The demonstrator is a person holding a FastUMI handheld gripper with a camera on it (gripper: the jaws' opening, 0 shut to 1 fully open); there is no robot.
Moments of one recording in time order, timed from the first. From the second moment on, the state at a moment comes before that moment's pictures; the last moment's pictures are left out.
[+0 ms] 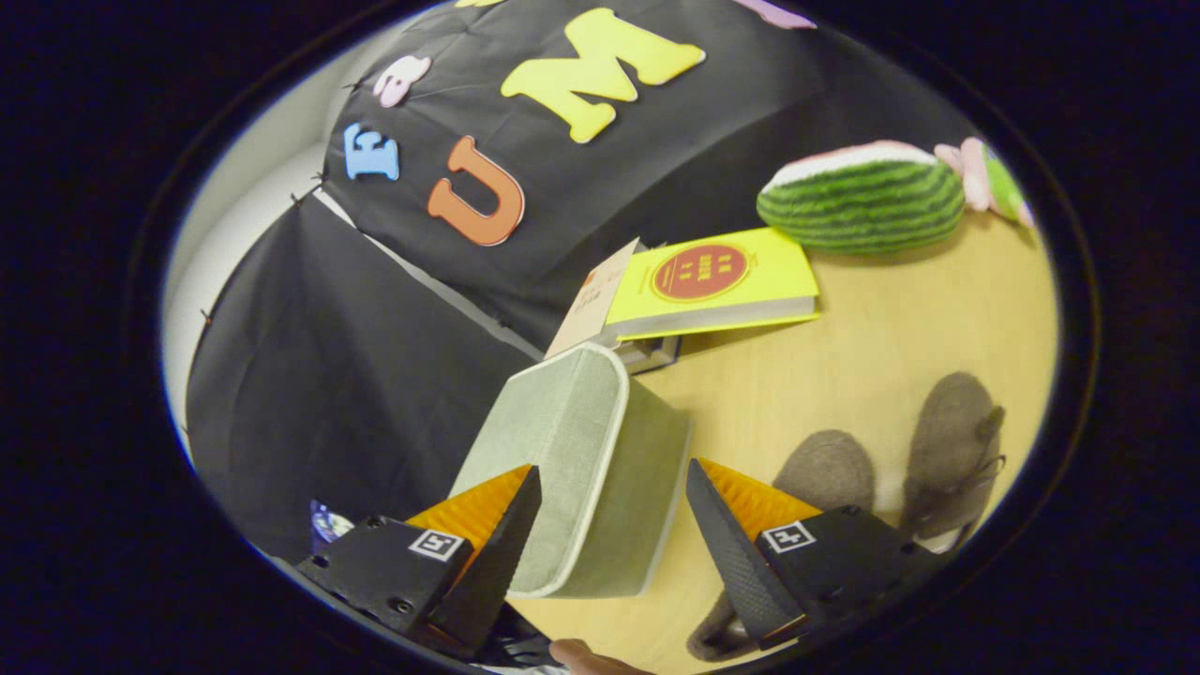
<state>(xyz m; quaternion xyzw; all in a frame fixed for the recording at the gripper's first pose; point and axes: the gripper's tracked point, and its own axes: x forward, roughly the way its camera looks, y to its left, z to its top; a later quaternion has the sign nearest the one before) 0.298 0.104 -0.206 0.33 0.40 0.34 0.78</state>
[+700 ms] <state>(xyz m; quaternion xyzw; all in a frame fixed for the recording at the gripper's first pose) 0.304 0.177 -0.218 0.43 0.50 0.48 0.58</state>
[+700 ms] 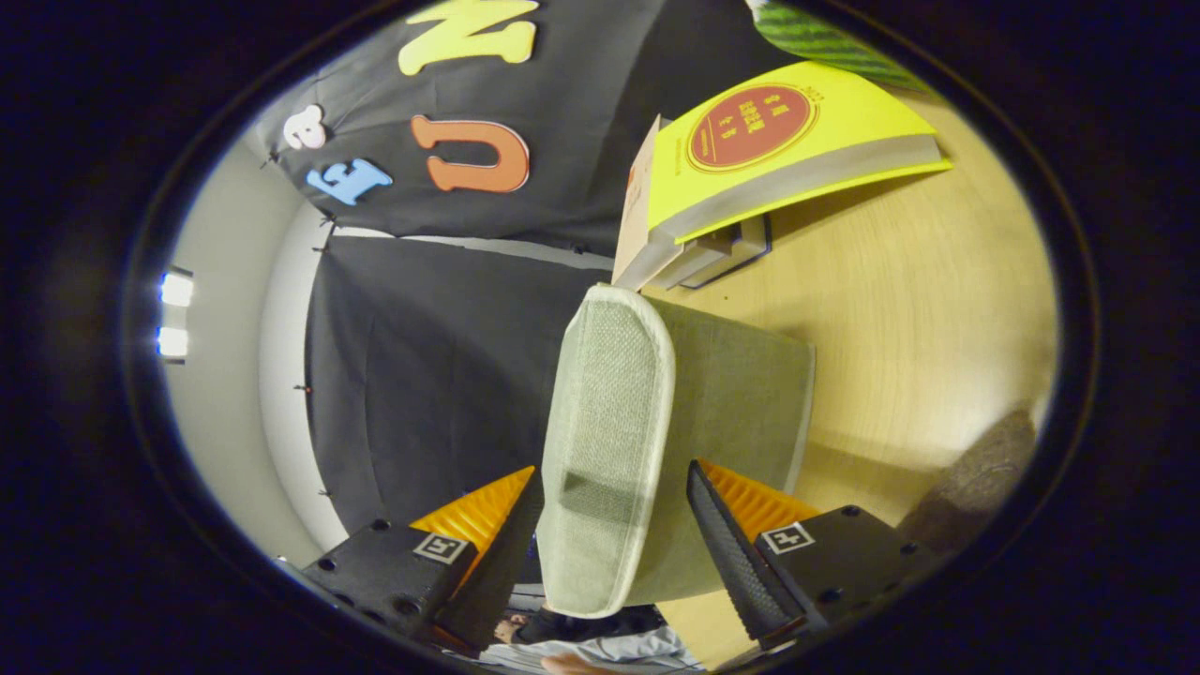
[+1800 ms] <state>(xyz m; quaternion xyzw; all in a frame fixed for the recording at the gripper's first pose) 0.275 0.208 -0.081 0.39 0.41 0.42 0.71</state>
